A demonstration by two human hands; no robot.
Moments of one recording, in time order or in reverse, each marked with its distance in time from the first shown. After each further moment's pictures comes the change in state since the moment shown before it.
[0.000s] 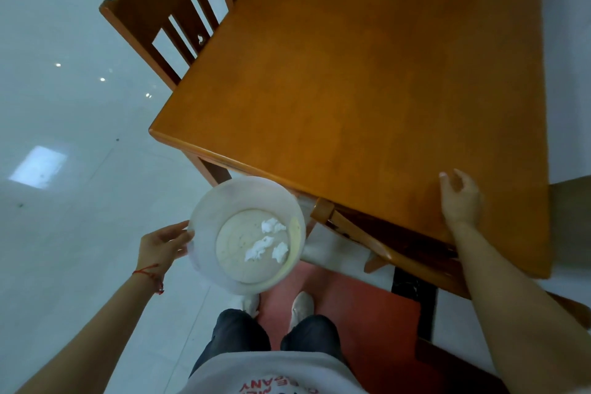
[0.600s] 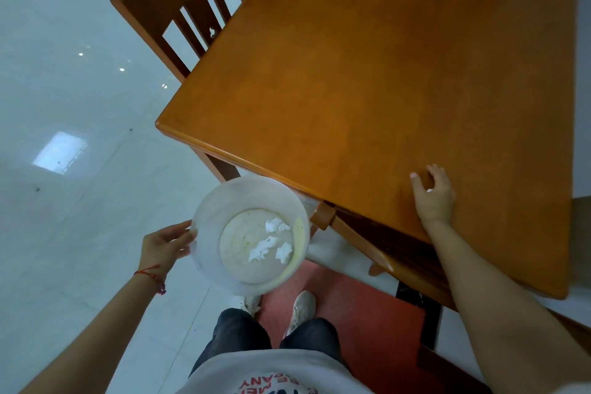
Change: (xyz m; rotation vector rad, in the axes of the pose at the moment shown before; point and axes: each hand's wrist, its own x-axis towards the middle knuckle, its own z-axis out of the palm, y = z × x) left_hand -0.009 -0.003 0.007 0.007 0.036 -0.009; right_hand 0.003 -0.015 0.054 0.026 -0.123 -0.153
